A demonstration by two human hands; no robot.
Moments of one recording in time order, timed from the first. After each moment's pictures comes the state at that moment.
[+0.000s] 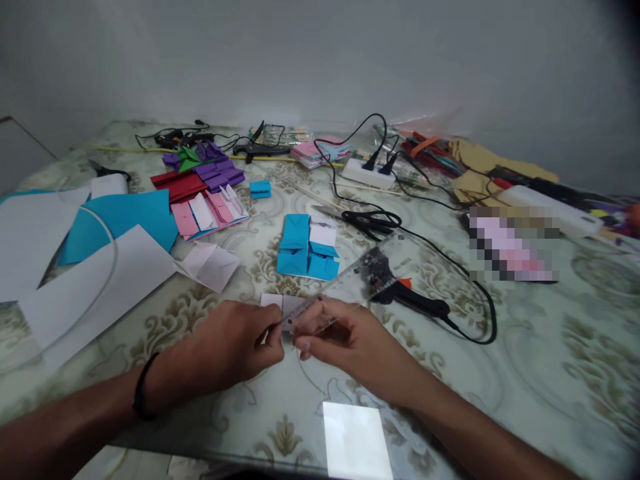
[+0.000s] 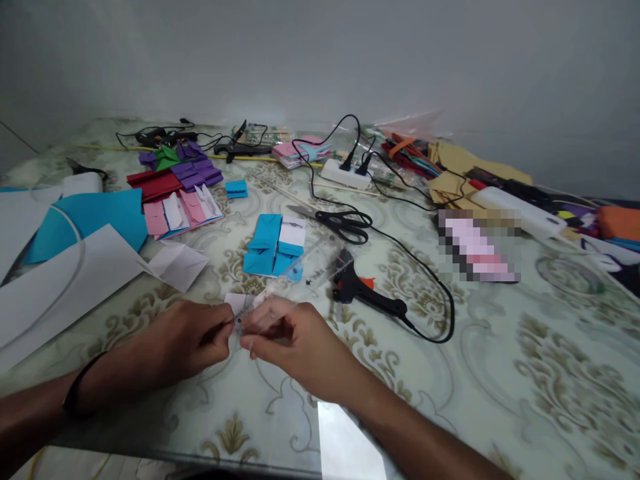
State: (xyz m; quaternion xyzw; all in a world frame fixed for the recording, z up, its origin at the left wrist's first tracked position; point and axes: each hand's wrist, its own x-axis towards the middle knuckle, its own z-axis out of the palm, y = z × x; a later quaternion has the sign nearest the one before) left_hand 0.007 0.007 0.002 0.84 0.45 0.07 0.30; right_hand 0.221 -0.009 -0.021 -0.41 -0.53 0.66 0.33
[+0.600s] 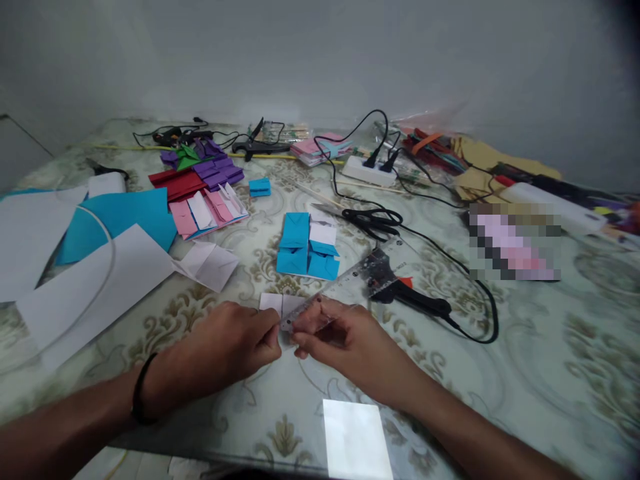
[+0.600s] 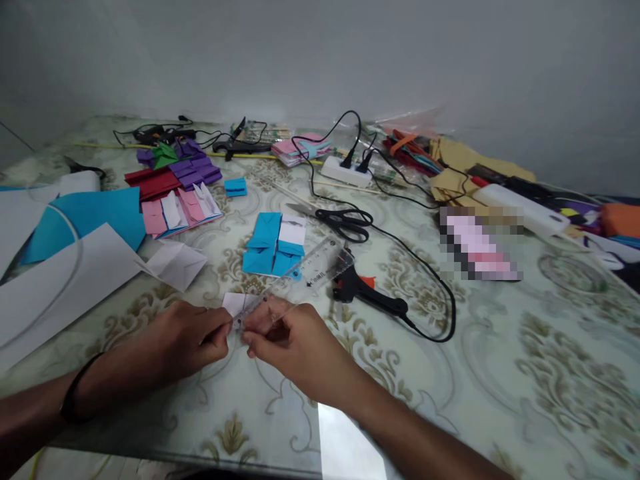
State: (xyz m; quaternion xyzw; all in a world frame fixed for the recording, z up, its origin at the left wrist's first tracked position) left_hand 0.000 0.004 -0.007 0.87 0.42 0.10 0.24; right_hand 0.217 -0.011 -0.025 -0.44 -0.56 0.63 0.32
